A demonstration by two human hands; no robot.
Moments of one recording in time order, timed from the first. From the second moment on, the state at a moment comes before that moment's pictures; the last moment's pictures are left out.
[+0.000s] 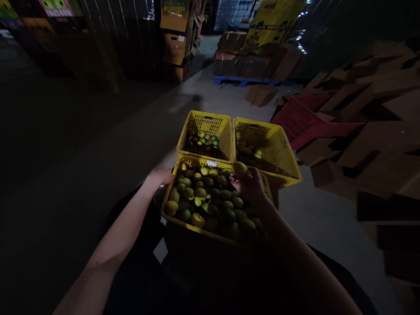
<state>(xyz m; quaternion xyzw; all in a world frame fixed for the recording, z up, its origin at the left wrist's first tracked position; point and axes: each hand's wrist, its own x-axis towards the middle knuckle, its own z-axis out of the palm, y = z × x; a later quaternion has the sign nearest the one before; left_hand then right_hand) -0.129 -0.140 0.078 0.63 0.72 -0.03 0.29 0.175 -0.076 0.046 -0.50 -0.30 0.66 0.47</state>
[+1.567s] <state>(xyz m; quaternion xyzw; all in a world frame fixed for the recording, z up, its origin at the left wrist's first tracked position) -0.048 -0.116 -0.032 0.56 0.78 0.14 0.25 0.238 -0.187 0.097 -0.38 -0.09 0.79 0.48</state>
